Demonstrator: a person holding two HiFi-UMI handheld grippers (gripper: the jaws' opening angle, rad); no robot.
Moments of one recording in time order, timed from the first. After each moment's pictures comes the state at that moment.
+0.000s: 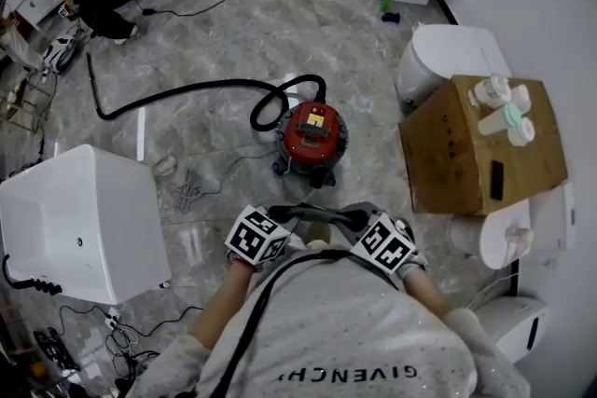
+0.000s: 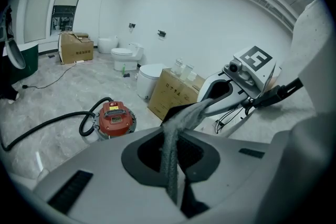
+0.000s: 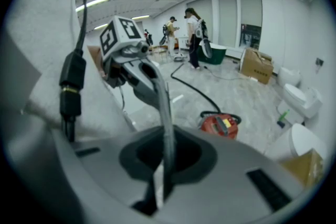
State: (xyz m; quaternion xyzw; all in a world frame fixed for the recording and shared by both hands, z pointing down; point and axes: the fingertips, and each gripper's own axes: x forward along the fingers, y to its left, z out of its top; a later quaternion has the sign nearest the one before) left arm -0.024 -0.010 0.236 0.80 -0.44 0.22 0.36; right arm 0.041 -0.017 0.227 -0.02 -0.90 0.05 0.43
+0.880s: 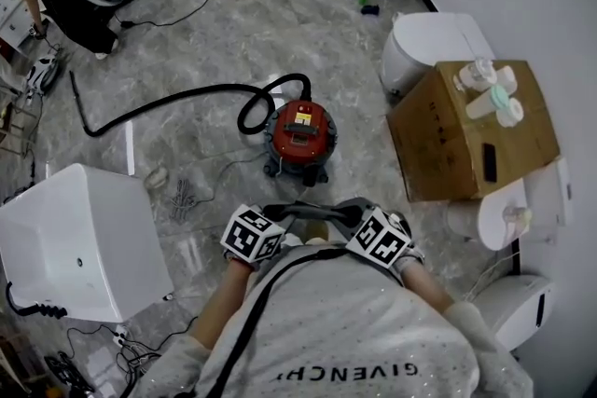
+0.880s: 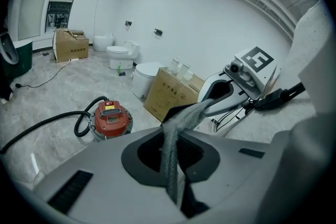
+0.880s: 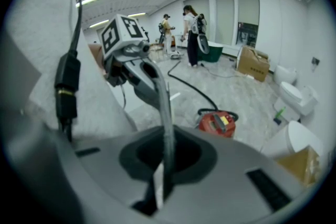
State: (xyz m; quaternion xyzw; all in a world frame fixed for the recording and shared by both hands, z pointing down) left arm -0.026 -0.010 0.241 0.81 -0.41 0.22 0.37; right arm 0.039 -0.014 0.229 0.00 -0.89 0.05 0.45
